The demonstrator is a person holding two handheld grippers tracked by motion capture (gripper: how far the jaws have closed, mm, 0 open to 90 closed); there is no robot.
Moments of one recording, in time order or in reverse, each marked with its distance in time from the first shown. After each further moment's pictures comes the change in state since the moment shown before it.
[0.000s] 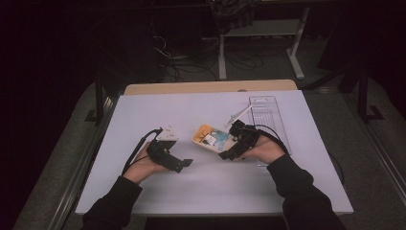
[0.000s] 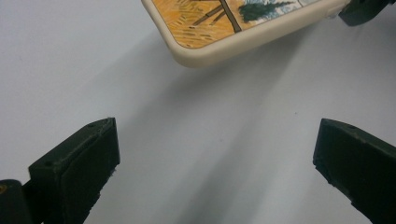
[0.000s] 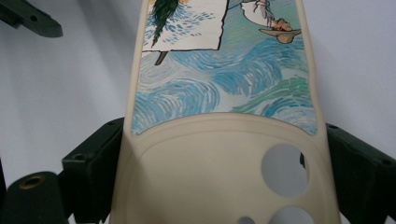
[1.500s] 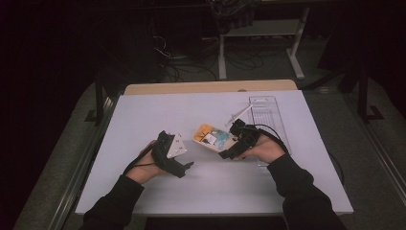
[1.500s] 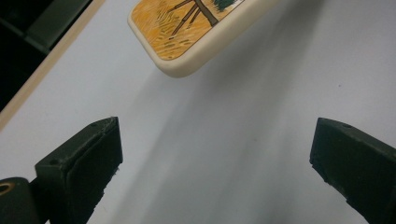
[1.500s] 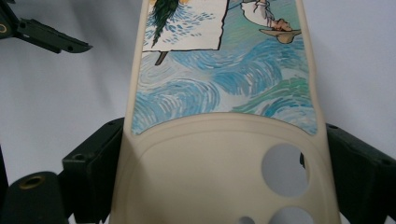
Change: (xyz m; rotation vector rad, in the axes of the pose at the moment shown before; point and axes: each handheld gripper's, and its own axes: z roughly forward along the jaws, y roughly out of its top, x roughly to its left) left arm -0.021 -0.001 0.008 0.007 0.195 0.372; right arm -0.002 0.000 -0.001 -0.009 0.017 0.022
